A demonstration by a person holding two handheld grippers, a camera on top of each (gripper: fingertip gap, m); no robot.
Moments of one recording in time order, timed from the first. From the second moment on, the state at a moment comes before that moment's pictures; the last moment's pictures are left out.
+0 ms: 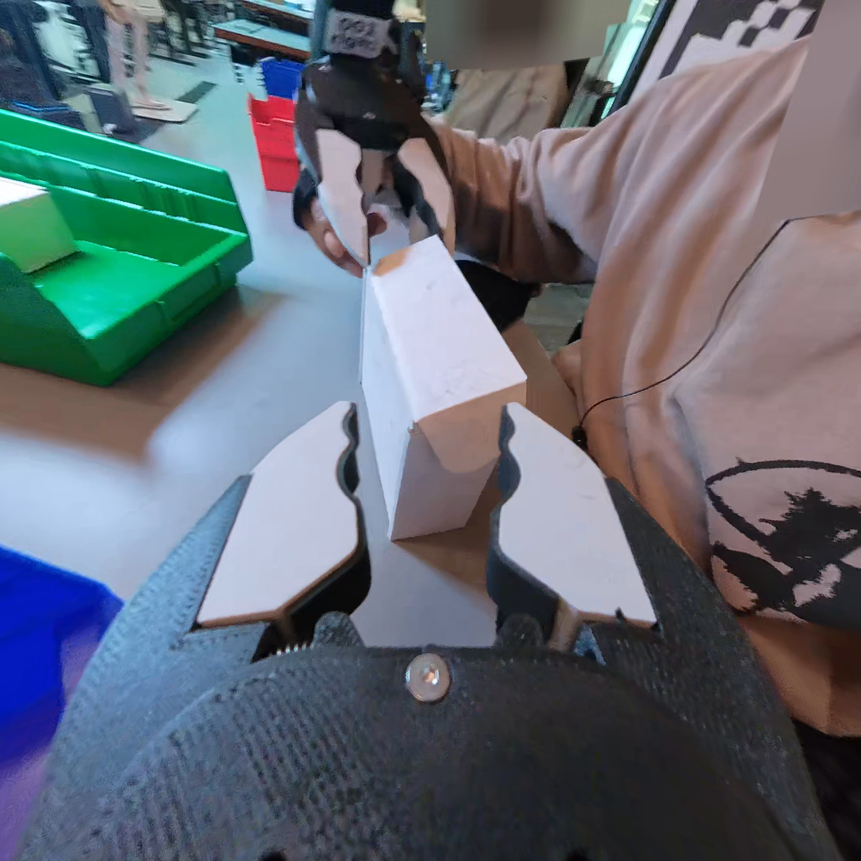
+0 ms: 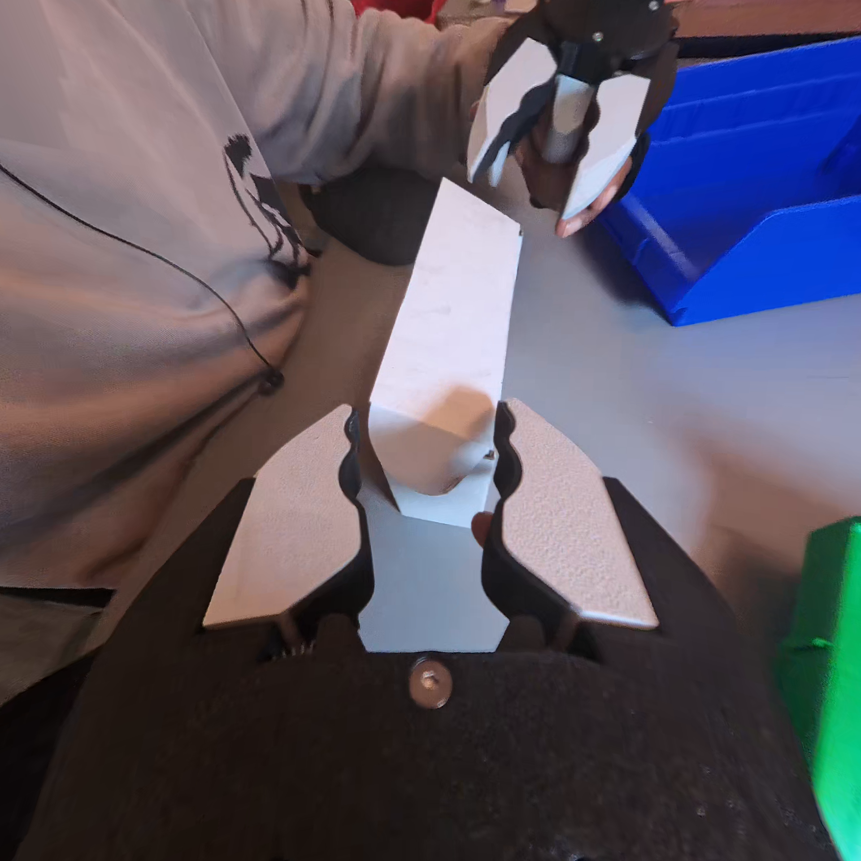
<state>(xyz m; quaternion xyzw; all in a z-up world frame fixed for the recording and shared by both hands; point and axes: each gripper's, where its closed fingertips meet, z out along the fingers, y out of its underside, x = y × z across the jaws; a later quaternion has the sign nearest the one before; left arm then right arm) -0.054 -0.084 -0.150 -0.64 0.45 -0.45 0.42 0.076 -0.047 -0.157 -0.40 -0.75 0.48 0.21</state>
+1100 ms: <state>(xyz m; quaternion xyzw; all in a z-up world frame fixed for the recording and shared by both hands) -0.033 -0.090 -0.196 -0.68 0.52 -0.25 0.46 0.054 -0.026 -0.129 -0.55 -0.51 0.66 0.07</state>
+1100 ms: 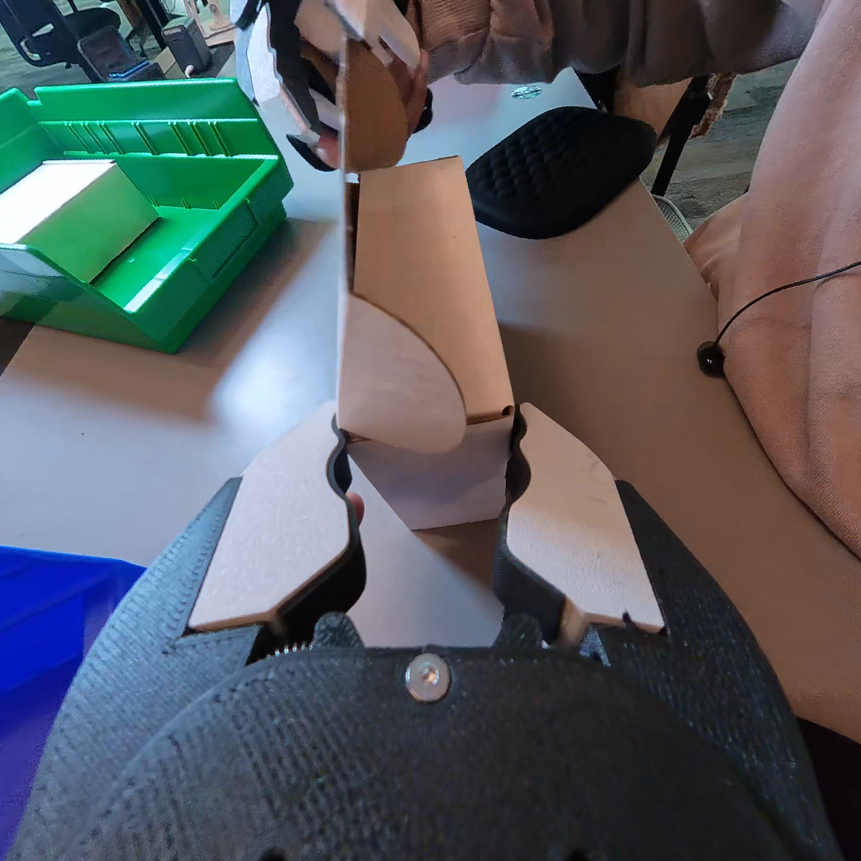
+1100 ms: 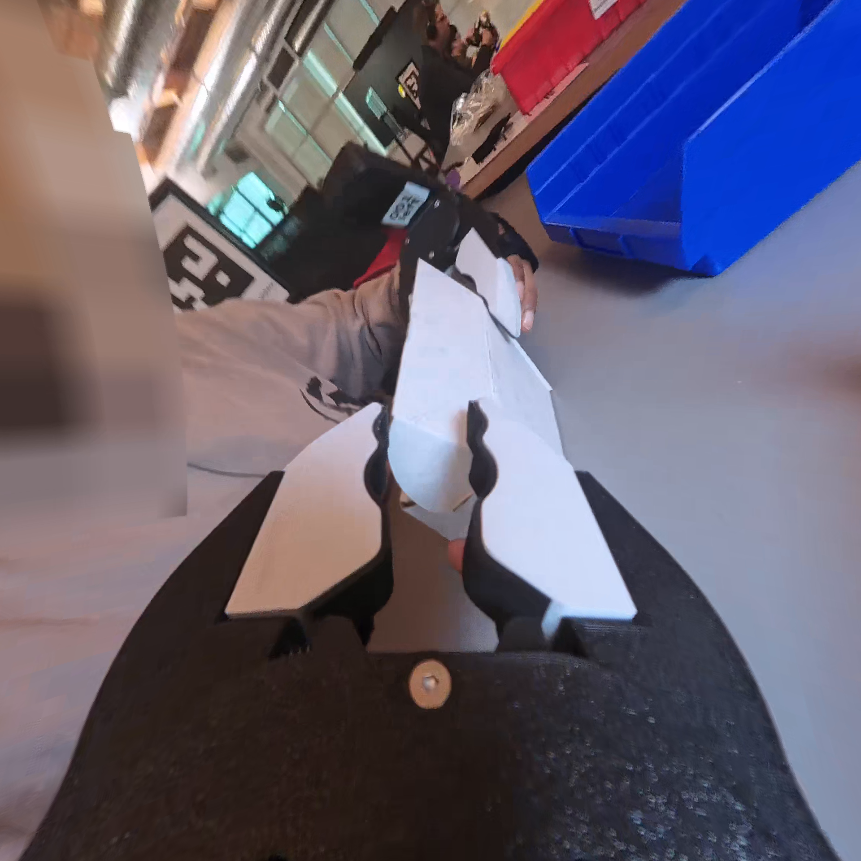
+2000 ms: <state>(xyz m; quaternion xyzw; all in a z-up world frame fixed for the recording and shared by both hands) -0.038 -0.088 -0.198 -0.70 0.52 -0.24 0.42 0.060 -0.035 -0.135 -0.45 -0.59 0.67 0.03</state>
